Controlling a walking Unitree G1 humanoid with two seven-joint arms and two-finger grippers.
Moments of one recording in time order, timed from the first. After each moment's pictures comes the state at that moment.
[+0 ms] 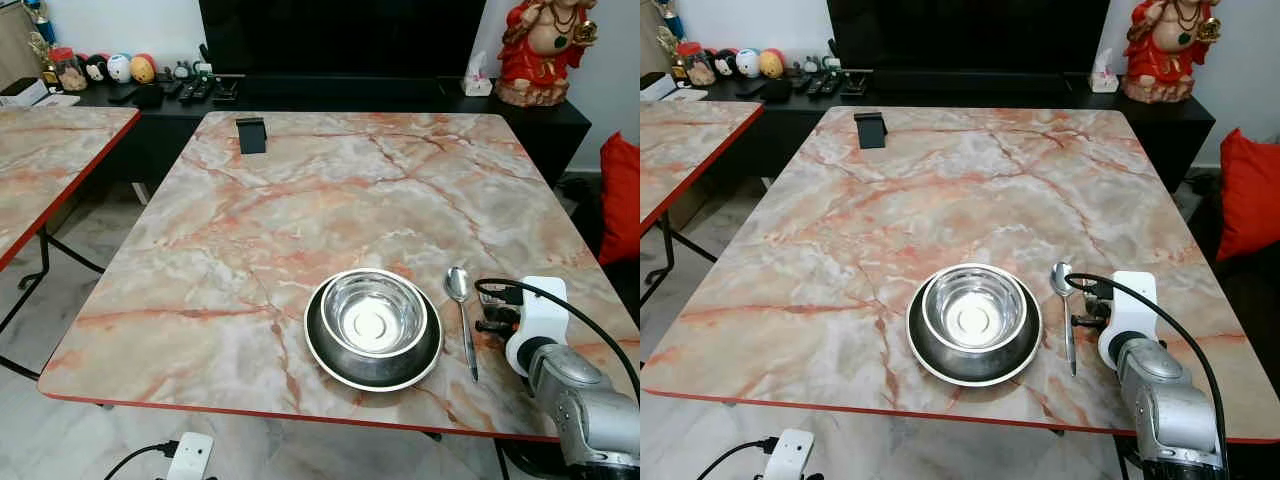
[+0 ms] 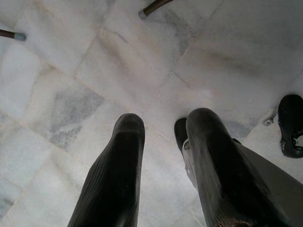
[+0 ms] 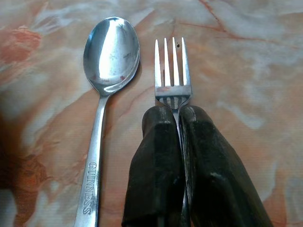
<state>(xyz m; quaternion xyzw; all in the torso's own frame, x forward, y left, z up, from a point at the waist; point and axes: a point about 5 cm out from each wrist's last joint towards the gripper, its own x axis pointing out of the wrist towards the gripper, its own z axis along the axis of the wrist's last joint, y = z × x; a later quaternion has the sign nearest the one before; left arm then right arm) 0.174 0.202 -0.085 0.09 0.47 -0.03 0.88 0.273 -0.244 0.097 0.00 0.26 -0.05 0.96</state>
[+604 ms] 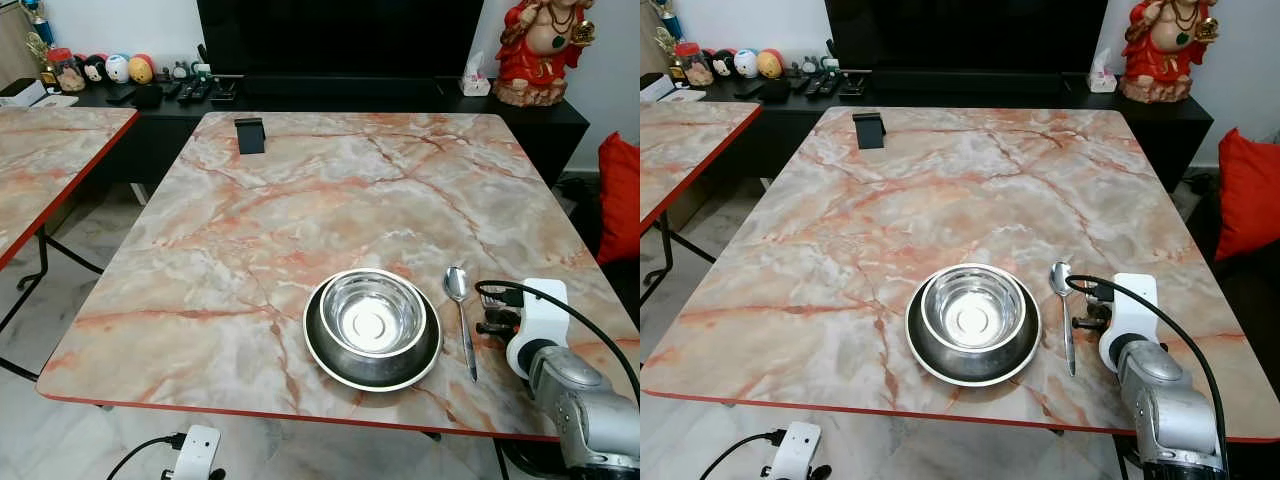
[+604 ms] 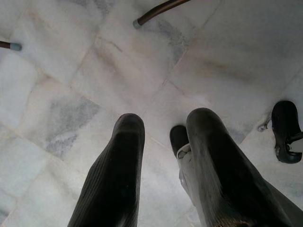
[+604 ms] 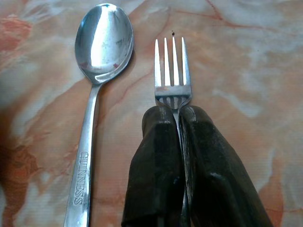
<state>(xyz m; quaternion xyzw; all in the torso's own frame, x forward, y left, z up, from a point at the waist) 0.183 0.193 -0.083 0.09 0.46 -0.04 0.89 0.269 -0.246 0.092 0.00 0.27 -0.06 0.96</state>
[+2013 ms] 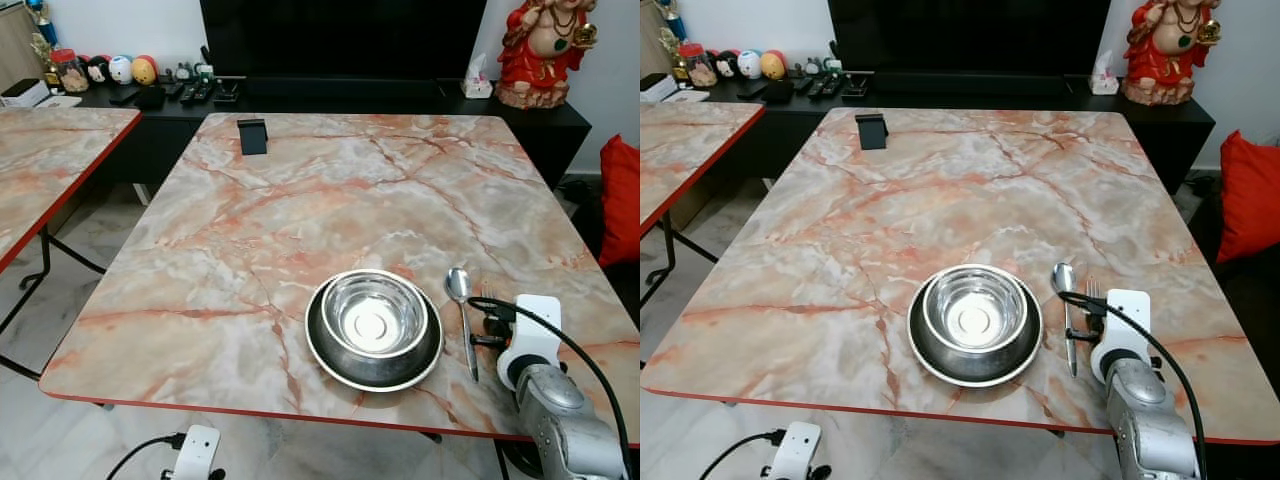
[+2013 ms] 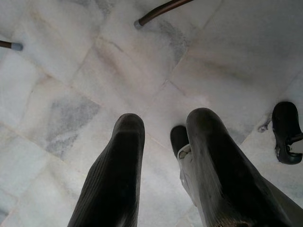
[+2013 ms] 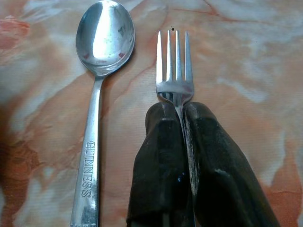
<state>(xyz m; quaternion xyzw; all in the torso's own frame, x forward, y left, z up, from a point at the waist) 0.183 0.195 -0.083 0.09 0.46 -0.04 0.88 0.262 -0.237 0.073 -0.01 0.24 -0.09 0.97</state>
